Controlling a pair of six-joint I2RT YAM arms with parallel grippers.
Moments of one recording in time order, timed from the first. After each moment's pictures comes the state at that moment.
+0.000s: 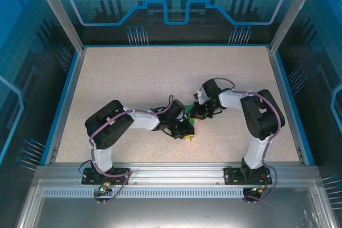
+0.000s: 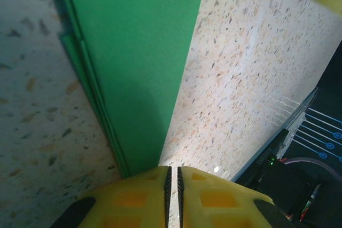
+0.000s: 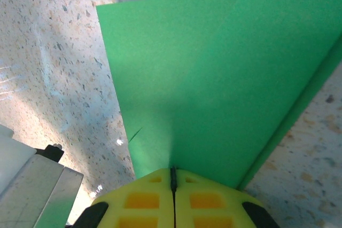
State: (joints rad) left arm -0.82 1.88 0.90 0.05 0.58 -1.14; right arm 0.38 1.85 0.98 -0.43 -0.61 0.40
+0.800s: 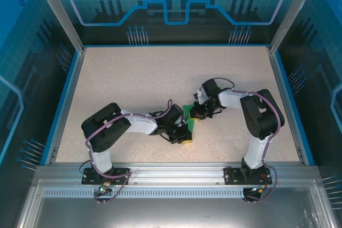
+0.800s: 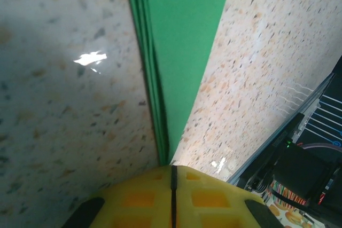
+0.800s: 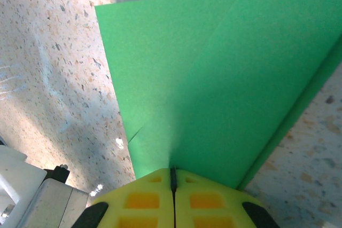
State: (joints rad) left arm -0.86 1.83 0.83 0.05 0.58 -1.14; right arm 0.38 1.86 0.99 -0.45 -0.61 0.40
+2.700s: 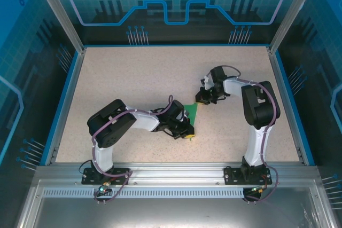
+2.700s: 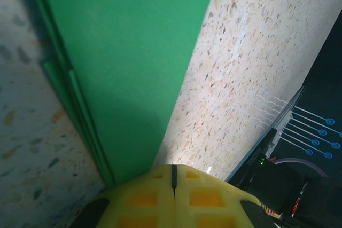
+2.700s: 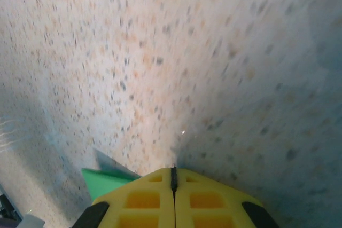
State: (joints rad) left arm -0.81 1.92 0.88 0.16 0.61 -1.17; right arm 0.23 2.02 1.24 -0.48 -0.59 0.33
